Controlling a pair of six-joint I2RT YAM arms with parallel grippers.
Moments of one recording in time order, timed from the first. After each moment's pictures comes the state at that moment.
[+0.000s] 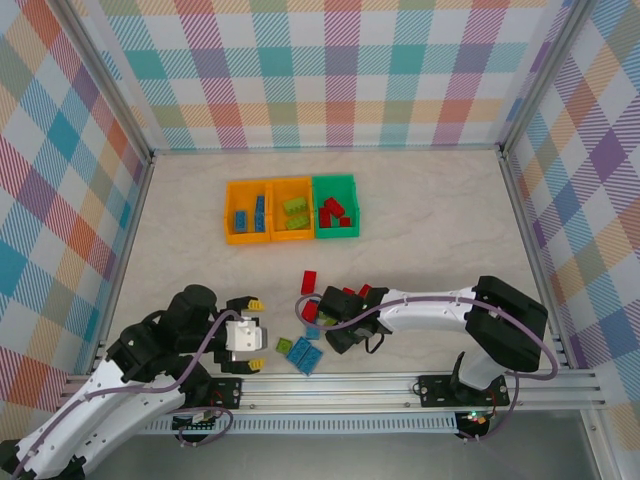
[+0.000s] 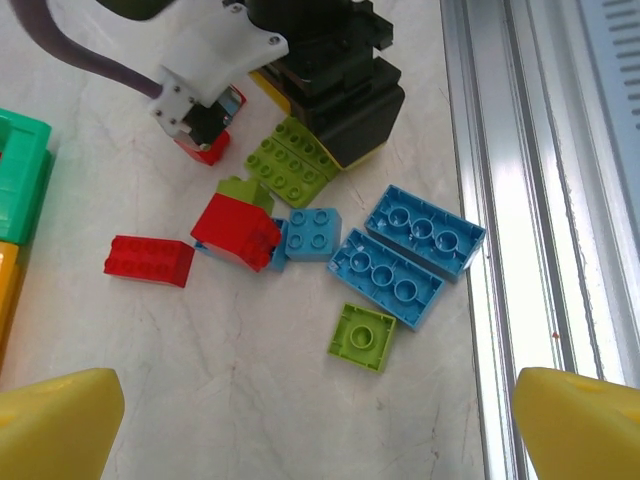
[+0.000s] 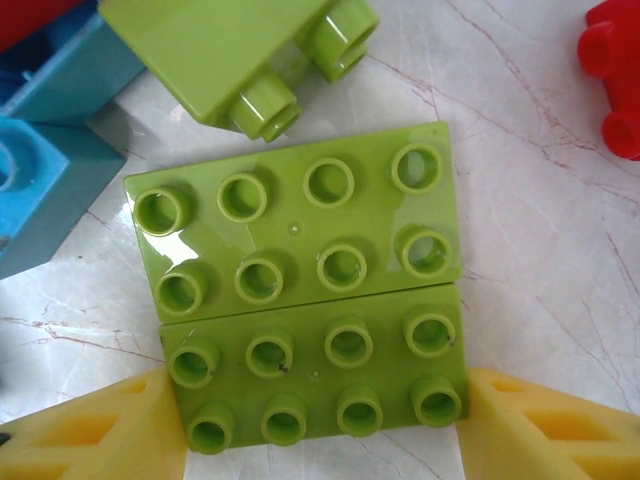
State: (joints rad) left arm -0.74 0.44 0.60 -0.94 0.36 0.77; right arm 1.15 1.57 0.81 -0.56 0.10 0.42
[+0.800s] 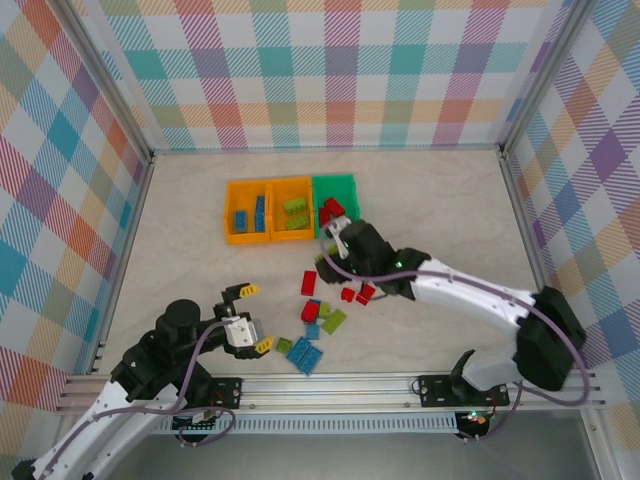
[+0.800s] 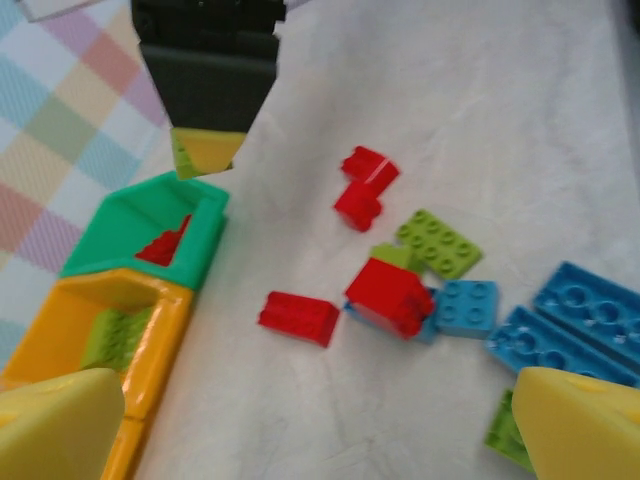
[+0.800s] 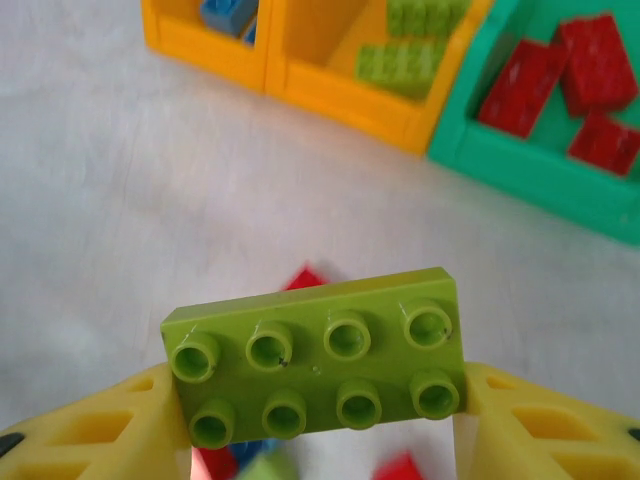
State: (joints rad) left arm -0.68 0.16 0.38 -0.59 0.26 0.72; right arm 0.87 1.44 1.02 -0.31 0.05 0.28
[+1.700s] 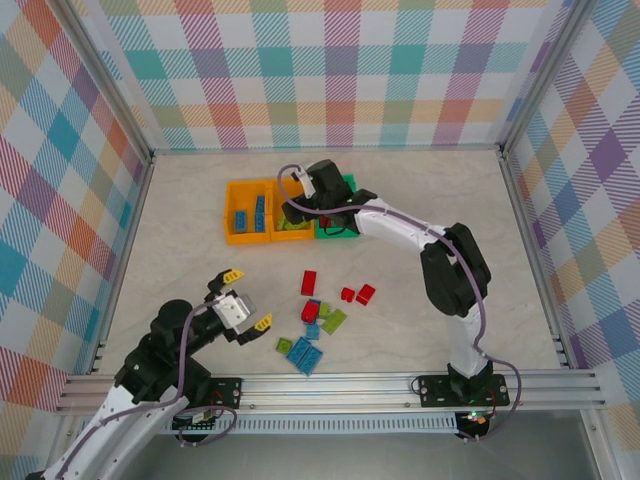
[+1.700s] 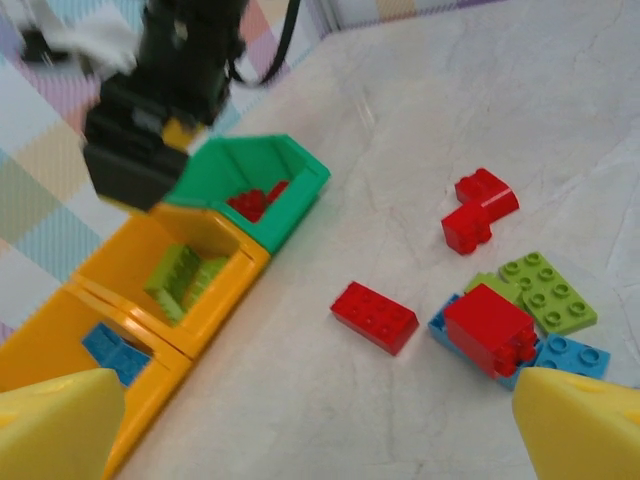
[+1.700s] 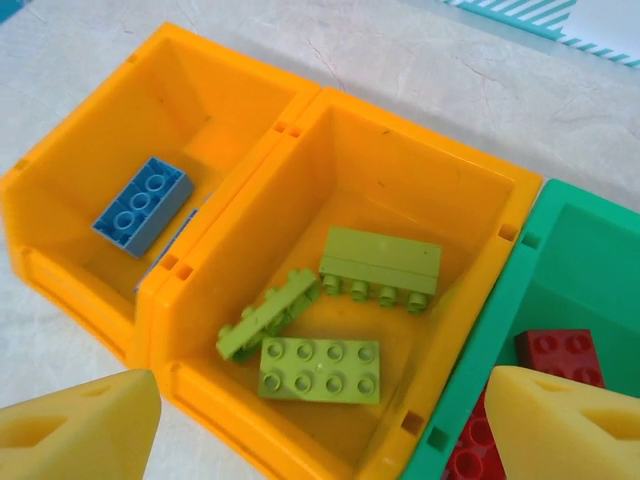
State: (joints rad) left arm -0.59 0.21 0.36 -0.47 0.17 0.44; right arm 0.72 1.99 1.60 -0.27 -0.02 0.09
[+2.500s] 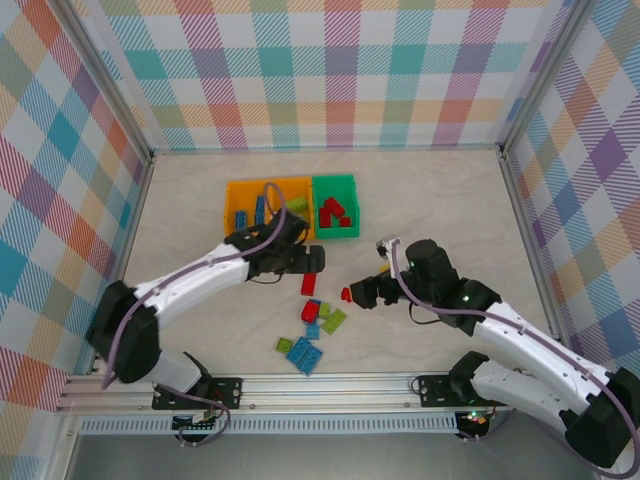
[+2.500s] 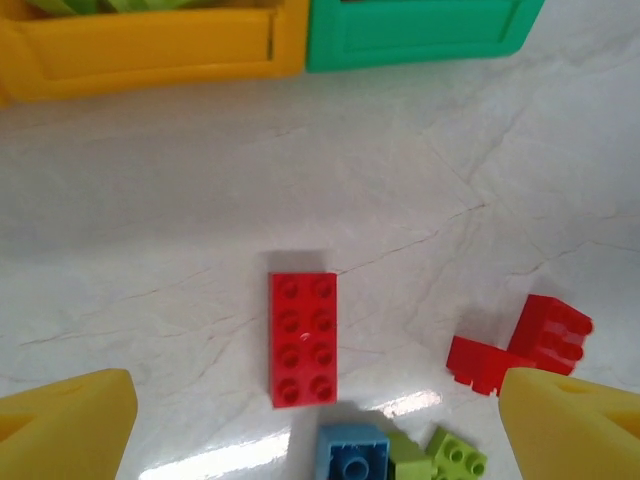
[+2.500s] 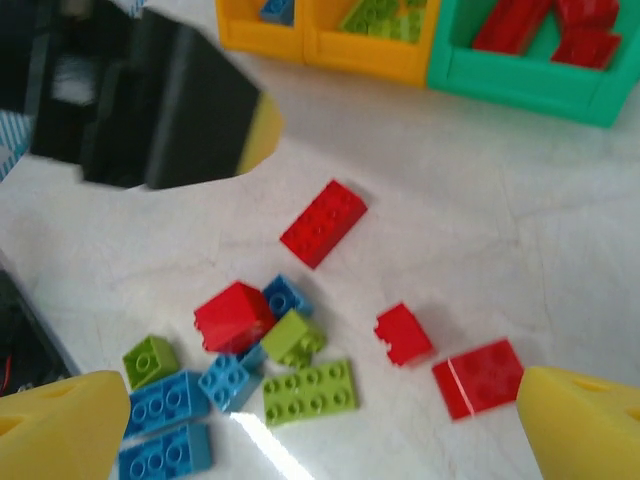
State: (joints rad) left arm -0.72 1.51 1.11 -0.63 -0.08 -0.61; right arm 0.72 0.87 0.66 -0.43 -0.23 0.33
